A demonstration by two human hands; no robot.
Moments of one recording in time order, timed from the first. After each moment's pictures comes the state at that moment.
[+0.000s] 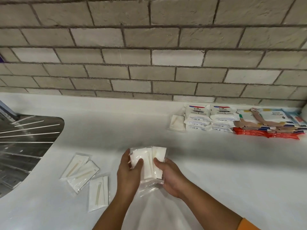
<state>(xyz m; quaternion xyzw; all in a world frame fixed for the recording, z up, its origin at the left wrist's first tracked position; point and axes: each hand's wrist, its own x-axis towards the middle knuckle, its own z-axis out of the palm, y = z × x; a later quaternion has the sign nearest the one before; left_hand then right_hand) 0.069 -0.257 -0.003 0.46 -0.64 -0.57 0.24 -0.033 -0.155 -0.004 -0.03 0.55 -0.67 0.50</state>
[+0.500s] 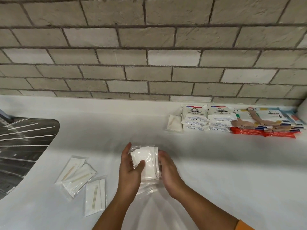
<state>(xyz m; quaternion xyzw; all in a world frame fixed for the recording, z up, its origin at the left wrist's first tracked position) 0.057 -0.256 -0.003 0.37 -0.60 -0.66 0.27 -0.036 -0.157 -0.004 -0.11 0.66 -0.65 0.36</state>
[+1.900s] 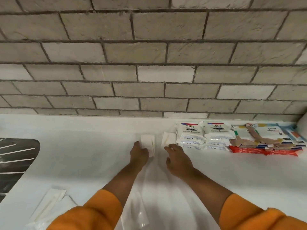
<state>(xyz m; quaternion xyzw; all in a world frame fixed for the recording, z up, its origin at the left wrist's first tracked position) -0.128 -0.338 -0.033 0.47 -0.71 -0.52 0.11 -0.204 -0.184 -0.038 -0.36 0.91 -0.16 0.14</state>
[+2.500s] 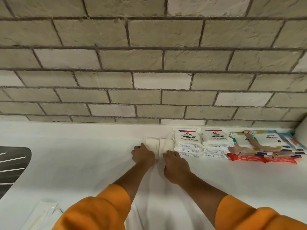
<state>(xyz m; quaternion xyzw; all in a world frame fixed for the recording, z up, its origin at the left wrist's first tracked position) -0.184 -0.336 -0.044 0.47 -0.82 -0.32 0.02 -0.223 -0.192 -0.044 -0.39 0.91 -0.04 0.10</state>
